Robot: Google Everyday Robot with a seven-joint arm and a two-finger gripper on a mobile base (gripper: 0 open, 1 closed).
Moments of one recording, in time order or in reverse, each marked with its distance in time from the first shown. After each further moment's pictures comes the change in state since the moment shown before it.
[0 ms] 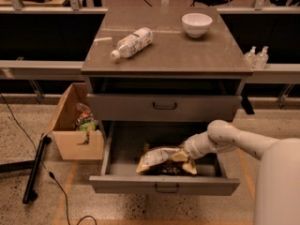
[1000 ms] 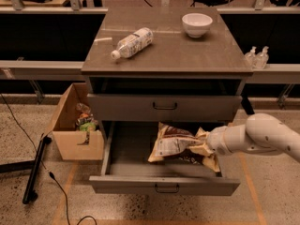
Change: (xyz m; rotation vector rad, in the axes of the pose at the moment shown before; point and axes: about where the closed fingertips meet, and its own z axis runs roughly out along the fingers) arm -0.044 0.056 -0.168 0.118 -0.138 -0.112
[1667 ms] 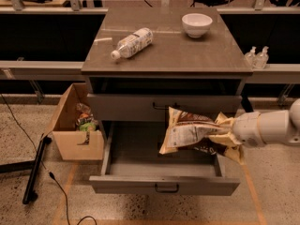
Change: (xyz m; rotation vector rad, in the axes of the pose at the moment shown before) arm -0.054 0.017 -0.121 0.052 -0.056 -0.071
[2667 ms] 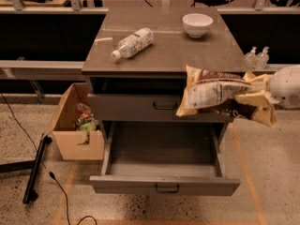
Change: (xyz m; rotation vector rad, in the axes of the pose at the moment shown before) arm -0.086 -0.054 -0.116 0.060 -0.072 -0.057
